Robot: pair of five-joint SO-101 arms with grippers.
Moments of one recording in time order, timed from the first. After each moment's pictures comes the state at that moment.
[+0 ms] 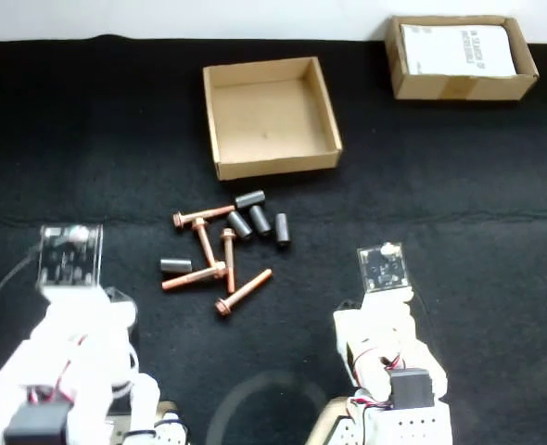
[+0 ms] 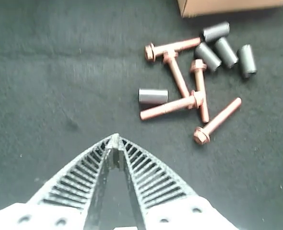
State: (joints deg) left arm -7.9 -85.3 47.3 94.2 2.3; right arm -10.8 -102.9 95.9 65.9 4.3
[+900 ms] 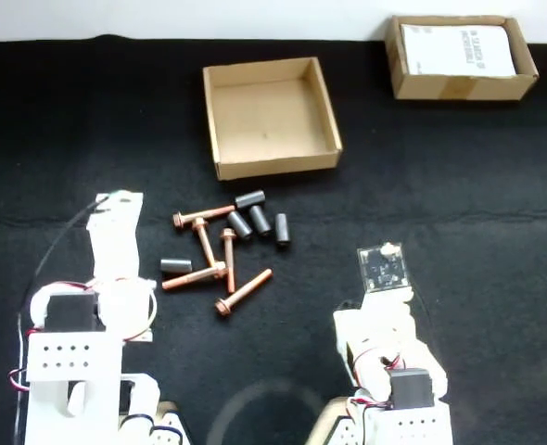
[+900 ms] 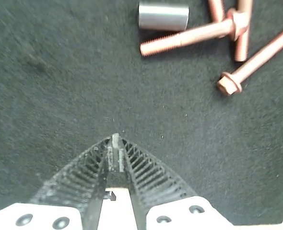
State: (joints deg) left arm -7.9 -61.3 58.8 85.1 2.3; right arm -10.8 -102.9 95.9 65.9 4.3
